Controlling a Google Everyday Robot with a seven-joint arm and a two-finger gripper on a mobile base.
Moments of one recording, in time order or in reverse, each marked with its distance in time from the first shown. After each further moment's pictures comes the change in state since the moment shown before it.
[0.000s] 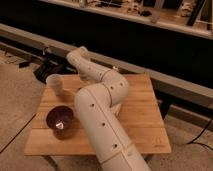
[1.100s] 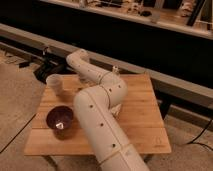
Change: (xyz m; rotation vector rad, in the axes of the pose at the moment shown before) arm -0.006 0.000 0.007 -0.037 -0.008 0.020
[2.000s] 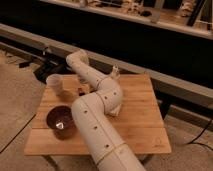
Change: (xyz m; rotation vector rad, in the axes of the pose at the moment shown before) arm -0.001 0.005 0.016 -0.058 0.022 -0.009
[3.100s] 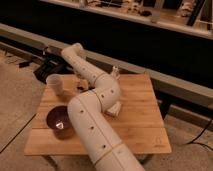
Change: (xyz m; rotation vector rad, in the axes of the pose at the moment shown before) arm 0.009 0.007 -0.058 0.042 0.117 0.165
